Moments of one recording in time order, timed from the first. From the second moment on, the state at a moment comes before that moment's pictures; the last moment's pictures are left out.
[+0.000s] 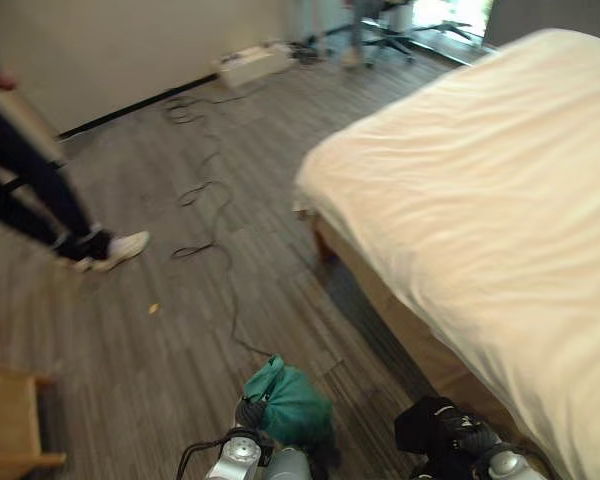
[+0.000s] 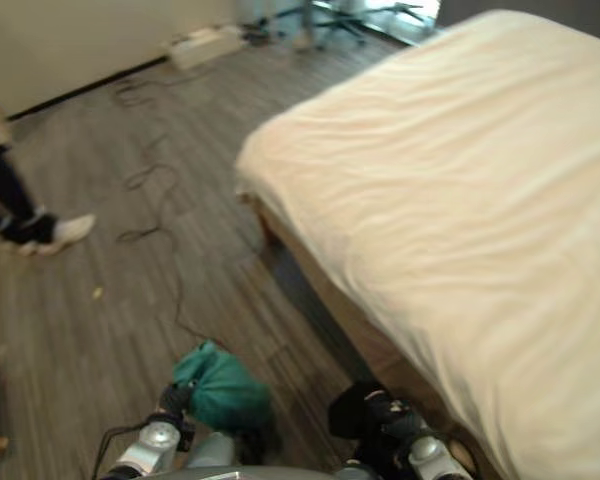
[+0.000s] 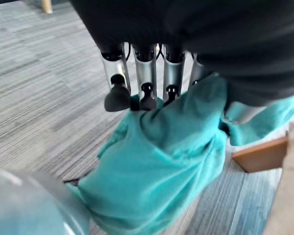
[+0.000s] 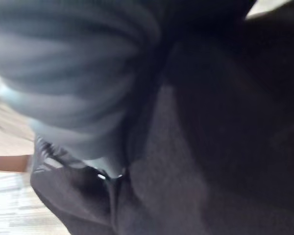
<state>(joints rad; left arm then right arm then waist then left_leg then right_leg) -0.03 0.14 -0.21 1.01 -0.01 -0.06 0.18 0.03 -0.34 0.20 1.10 -0.06 0.01 -0.15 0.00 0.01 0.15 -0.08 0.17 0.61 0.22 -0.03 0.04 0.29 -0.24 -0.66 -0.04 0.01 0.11</state>
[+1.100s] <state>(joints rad) -0.14 0.19 -0.43 1.14 0.22 0.01 0.19 -0.14 -0.32 0.38 1.12 -0.05 -0.01 -0.17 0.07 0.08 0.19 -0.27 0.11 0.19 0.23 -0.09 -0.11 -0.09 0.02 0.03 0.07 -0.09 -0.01</state>
